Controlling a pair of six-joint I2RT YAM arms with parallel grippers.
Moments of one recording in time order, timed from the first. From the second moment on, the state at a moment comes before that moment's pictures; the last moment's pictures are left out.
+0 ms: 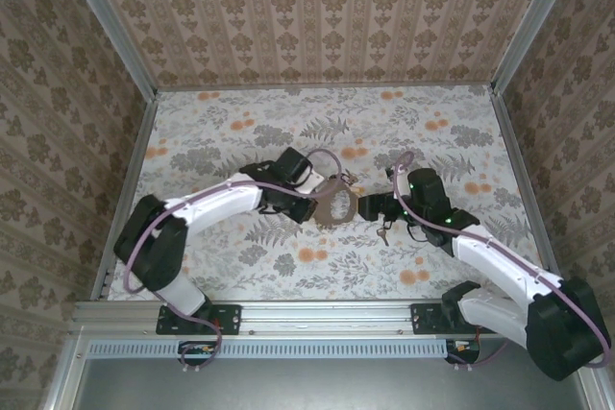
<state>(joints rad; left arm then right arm) -0.77 1.57 1.07 -0.62 0.26 -0.07 0.40 1.02 0.52 -0.12 -0.27 0.32</state>
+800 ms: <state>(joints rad) -0.73 1.33 1.14 -0.64 0.48 -0.02 0.54 0.99 0.61 0.03 -0.45 0.16</state>
